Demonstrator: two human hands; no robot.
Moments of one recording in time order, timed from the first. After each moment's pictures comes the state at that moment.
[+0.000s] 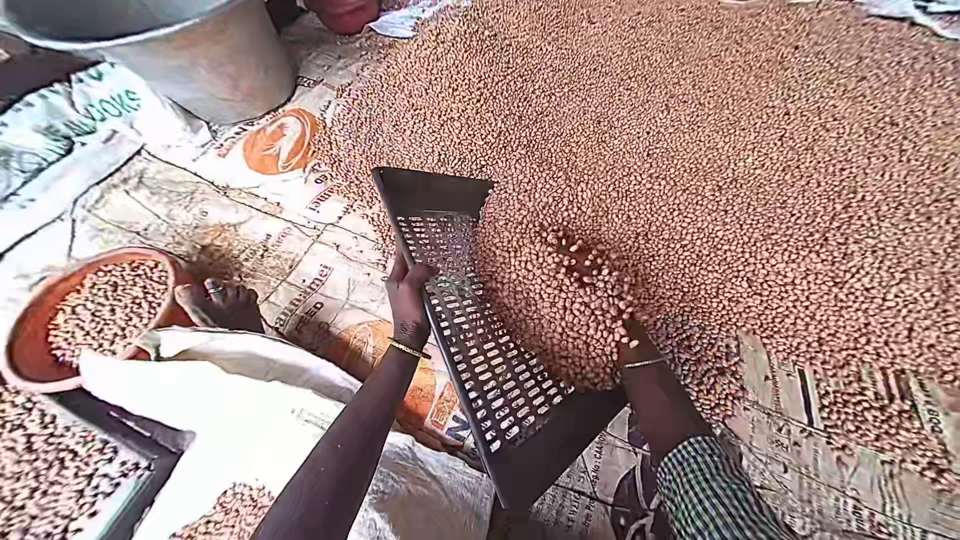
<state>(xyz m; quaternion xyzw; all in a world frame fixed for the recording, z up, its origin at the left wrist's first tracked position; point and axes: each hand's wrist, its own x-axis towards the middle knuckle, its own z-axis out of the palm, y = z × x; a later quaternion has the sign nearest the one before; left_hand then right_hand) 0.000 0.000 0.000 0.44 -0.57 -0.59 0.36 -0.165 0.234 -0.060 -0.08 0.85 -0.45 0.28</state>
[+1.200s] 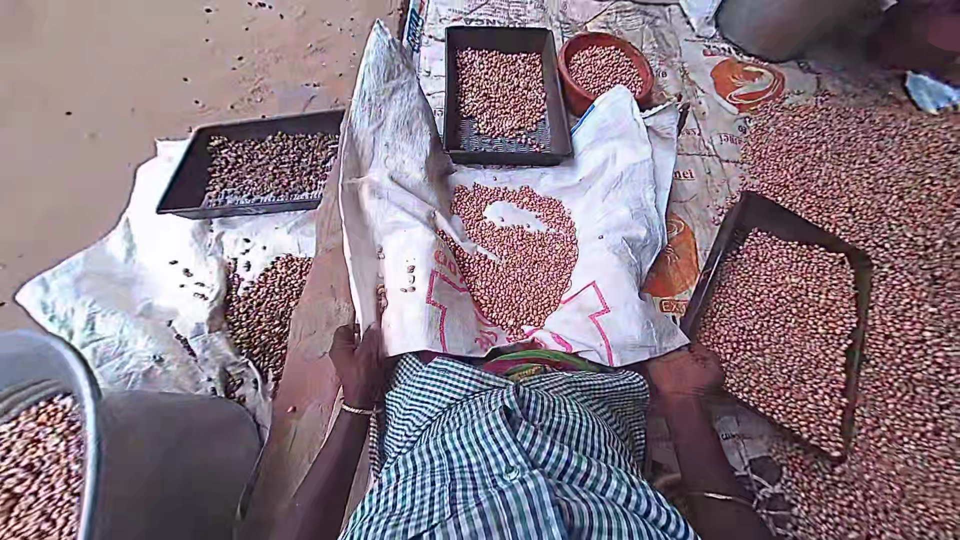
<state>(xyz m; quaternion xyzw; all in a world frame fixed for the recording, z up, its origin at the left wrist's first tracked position) 0.539 0.413 -0.058 0.78 -0.18 -0.22 0.56 0.125 0.263 -0.051 -0.12 0.44 -0.66 0.59</state>
